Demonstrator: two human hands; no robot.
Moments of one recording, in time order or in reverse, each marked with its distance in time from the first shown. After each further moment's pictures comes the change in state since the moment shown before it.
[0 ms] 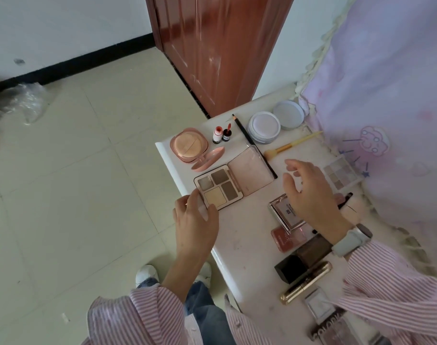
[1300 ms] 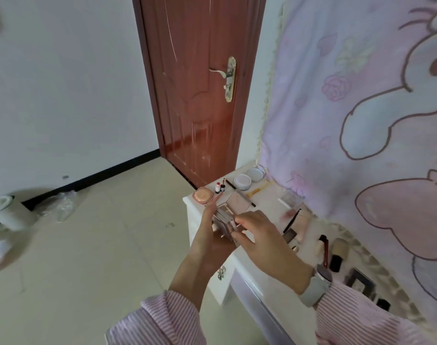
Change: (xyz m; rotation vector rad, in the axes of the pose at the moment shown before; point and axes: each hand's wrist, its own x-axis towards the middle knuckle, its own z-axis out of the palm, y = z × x) left_hand -0.176 0.075 -0.157 -1.269 -0.695 -0.189; right_hand -0.198 -0.215 -0.093 0.141 0.114 -0.302
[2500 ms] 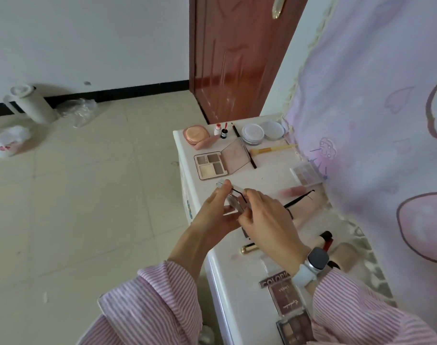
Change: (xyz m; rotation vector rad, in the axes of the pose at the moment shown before) left_hand 0.127 -0.126 -0.022 0.093 0.253 0.061; right_hand -0.001 0.175 0.020 -0.343 -0.198 -0.130
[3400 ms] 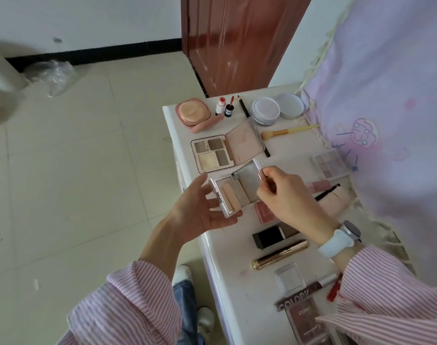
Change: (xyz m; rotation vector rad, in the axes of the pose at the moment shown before) left_hand 0.074 0.017 -0.069 -0.047 -0.073 -0.262; right_hand 0.068 0.054 0.042 0.235 -0.207 0.127
